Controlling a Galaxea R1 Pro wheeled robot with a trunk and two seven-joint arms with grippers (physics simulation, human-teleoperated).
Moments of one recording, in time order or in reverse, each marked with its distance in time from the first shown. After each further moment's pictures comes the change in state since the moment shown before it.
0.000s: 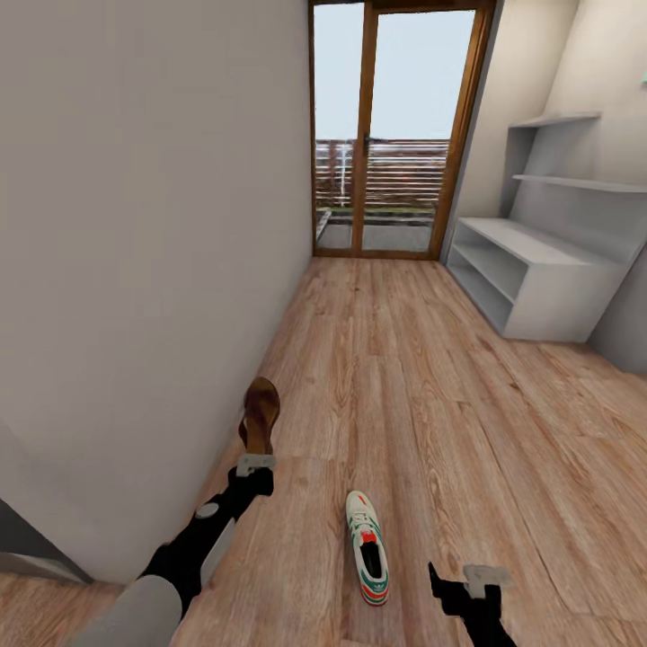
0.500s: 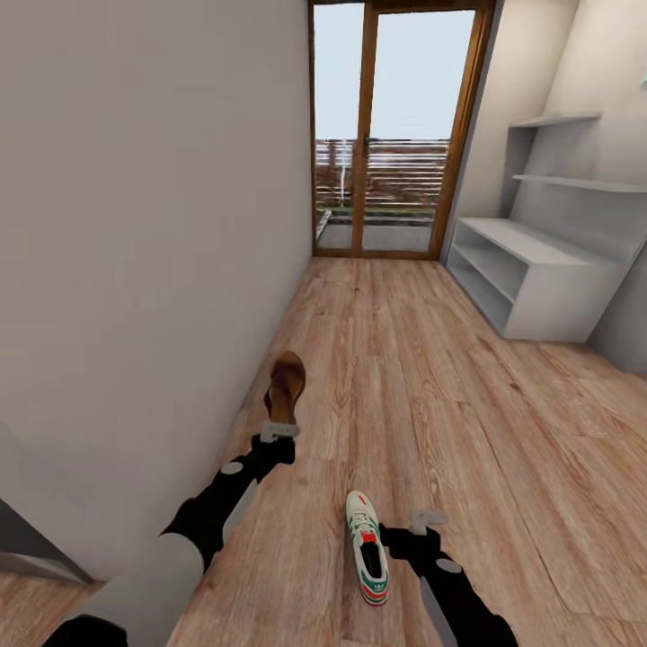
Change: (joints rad) left arm -0.114 -0.041 -0.108 -0.039 0.000 0.116 0.010; right arm -0.171 0.137 0.031 -0.073 0.000 0.415 0.001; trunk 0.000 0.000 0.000
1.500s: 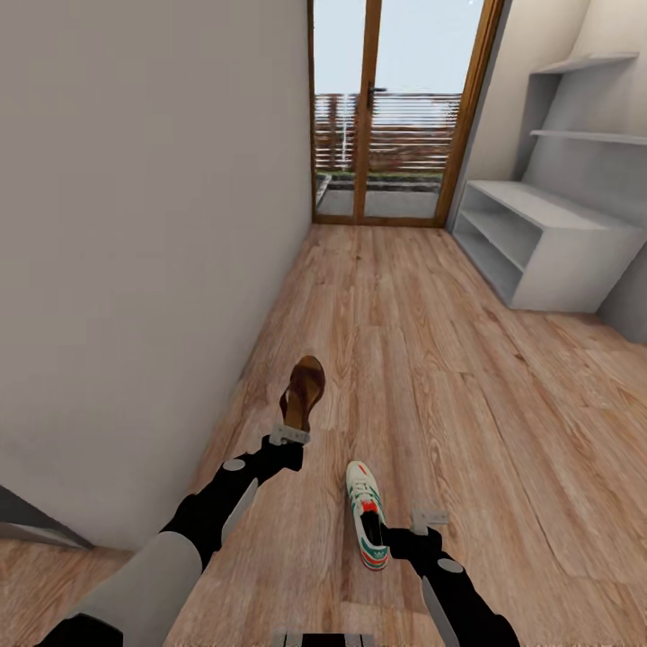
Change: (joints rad) left arm -0.001 0.013 -0.050 -0.029 -0.030 0.068 -0.138; right arm -0.001 -0.006 -0.001 0.002 0.001 0.000 0.003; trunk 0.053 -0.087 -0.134
